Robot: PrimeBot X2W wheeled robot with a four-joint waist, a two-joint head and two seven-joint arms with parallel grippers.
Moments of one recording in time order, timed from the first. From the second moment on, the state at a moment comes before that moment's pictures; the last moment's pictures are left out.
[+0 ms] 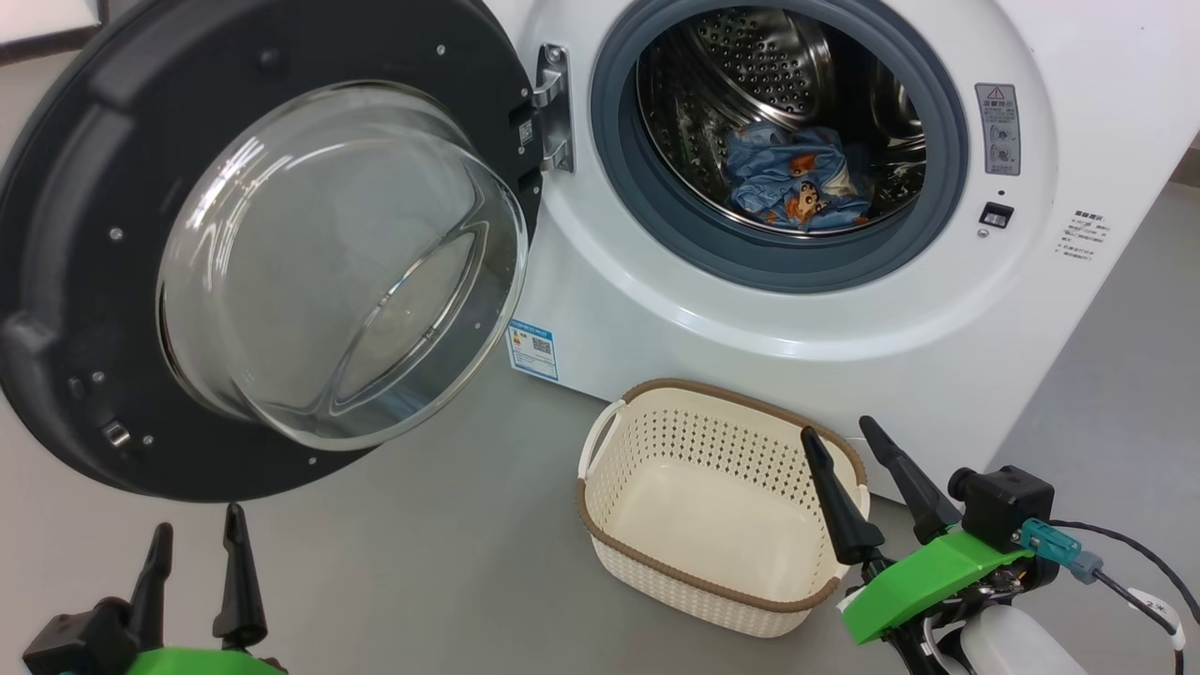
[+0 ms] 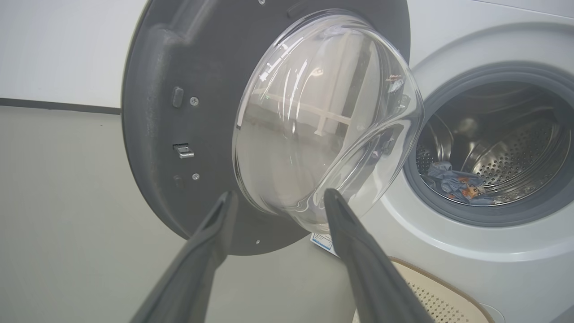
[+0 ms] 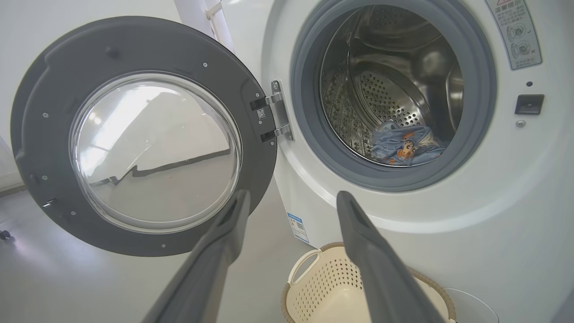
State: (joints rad) left arm -0.09 0.17 -0.01 0.36 -0.46 -0.04 -0.25; right arm -0.22 -0.13 0.32 0.39 0.50 0.13 -0.26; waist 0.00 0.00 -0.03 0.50
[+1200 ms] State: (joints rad) left arm -0.15 0.26 0.03 0.16 -0.52 -0.07 -0.24; right arm -0.22 -0.14 0.32 0.39 0.50 0.13 -0.26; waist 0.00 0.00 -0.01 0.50
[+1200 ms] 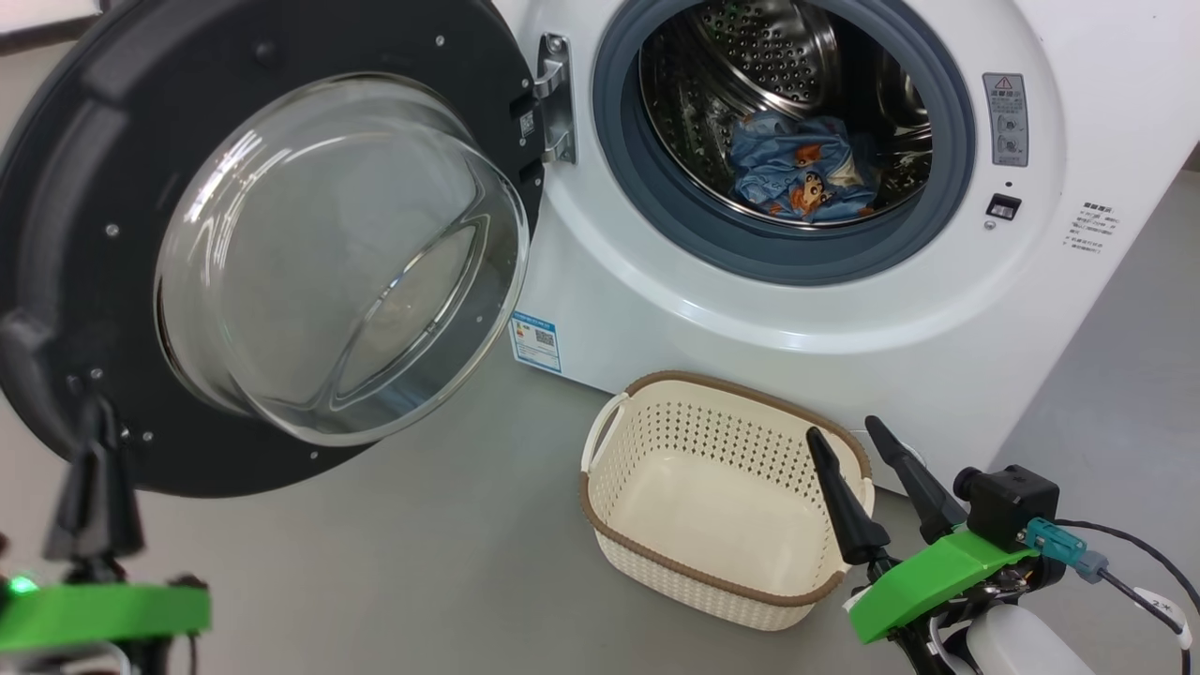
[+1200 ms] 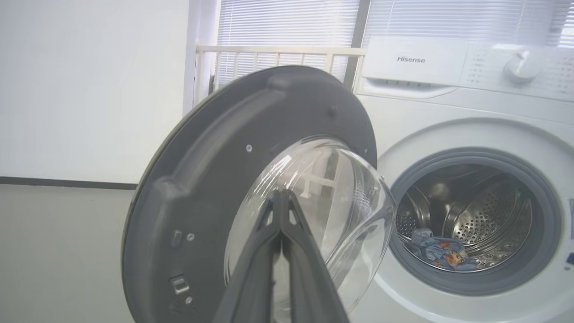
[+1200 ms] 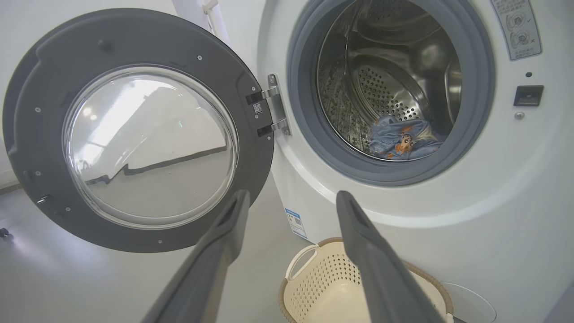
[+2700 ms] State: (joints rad) left arm -0.79 0.55 0.49 1.00 -1.39 -0.12 0.17; right arm -0.31 -0.22 0.36 0.42 0.49 0.13 -0.26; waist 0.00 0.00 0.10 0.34
